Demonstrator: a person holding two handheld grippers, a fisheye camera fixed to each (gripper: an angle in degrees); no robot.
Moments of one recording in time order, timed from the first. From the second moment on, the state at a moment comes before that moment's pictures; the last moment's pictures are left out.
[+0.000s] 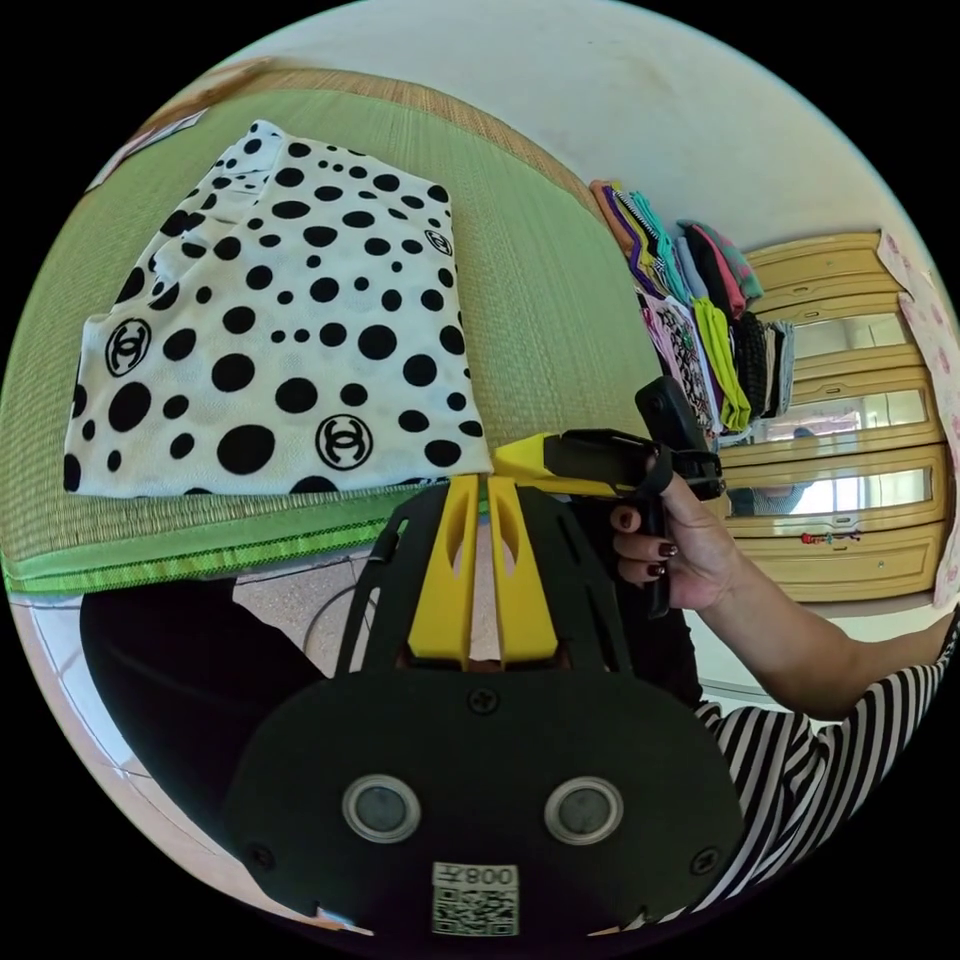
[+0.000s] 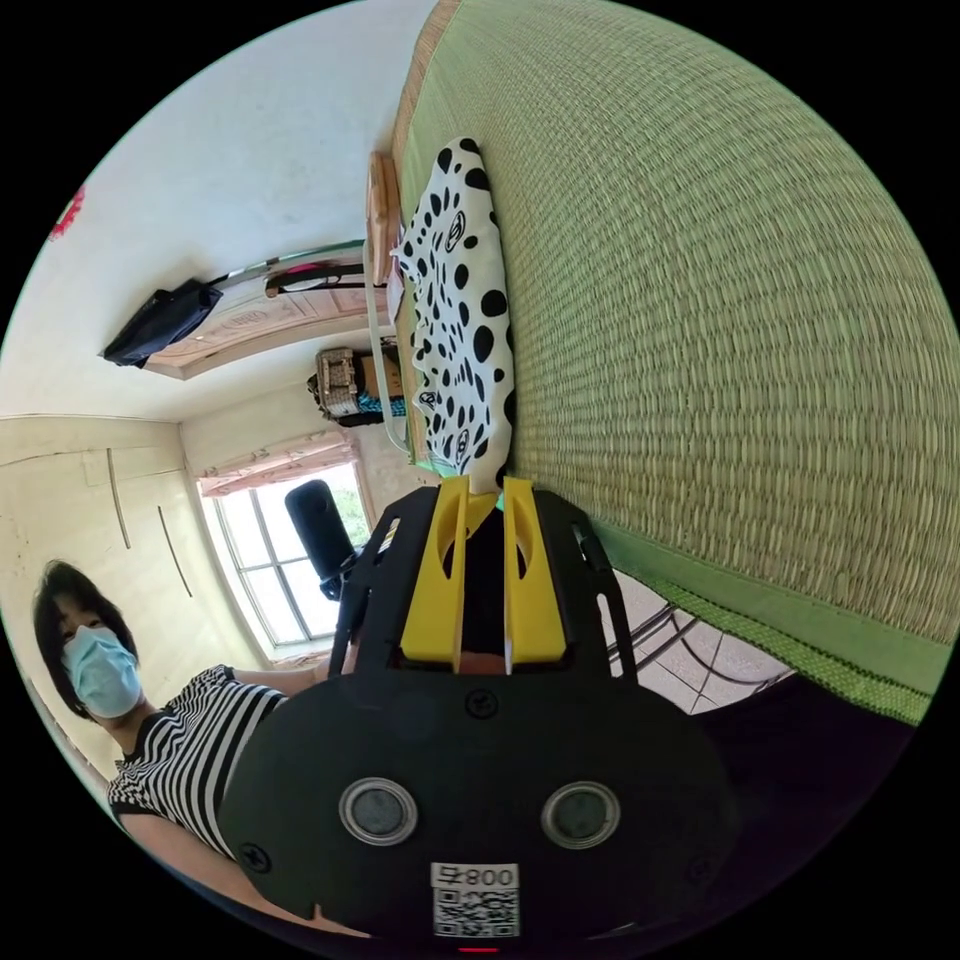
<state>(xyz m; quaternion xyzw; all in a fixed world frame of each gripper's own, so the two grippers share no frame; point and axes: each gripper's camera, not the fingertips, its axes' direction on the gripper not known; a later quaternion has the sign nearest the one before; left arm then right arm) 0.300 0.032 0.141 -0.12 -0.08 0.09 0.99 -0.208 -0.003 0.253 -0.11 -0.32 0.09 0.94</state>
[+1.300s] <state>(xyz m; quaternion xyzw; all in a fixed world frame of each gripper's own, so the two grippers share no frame) -0.039 0.178 0.174 0.08 0.26 -0.23 0.93 -0.254 -0.036 0.242 -0.08 -0.40 0.04 0.91</state>
